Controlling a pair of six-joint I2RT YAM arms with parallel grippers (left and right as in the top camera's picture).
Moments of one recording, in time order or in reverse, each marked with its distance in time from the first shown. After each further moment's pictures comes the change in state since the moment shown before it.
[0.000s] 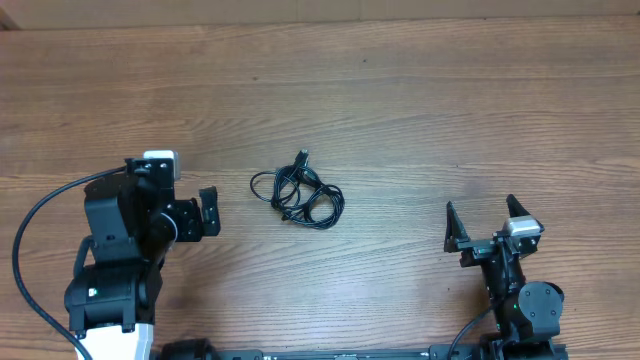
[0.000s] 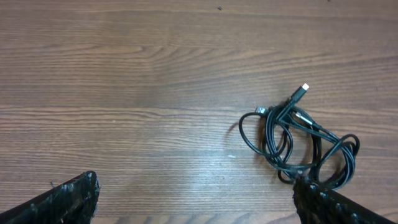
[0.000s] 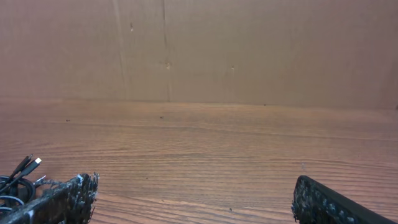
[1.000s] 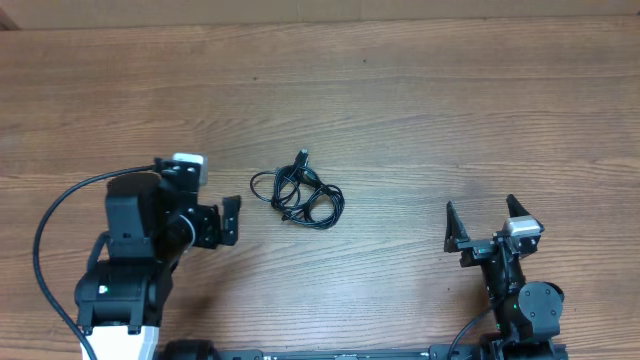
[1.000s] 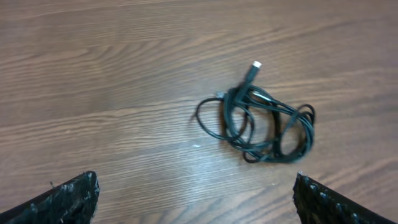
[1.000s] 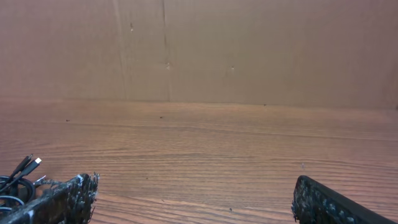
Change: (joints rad) left arm -0.129 0.004 0.001 -0.026 0.051 0.036; right arm 0.000 0.000 0.000 0.000 0.000 0.000
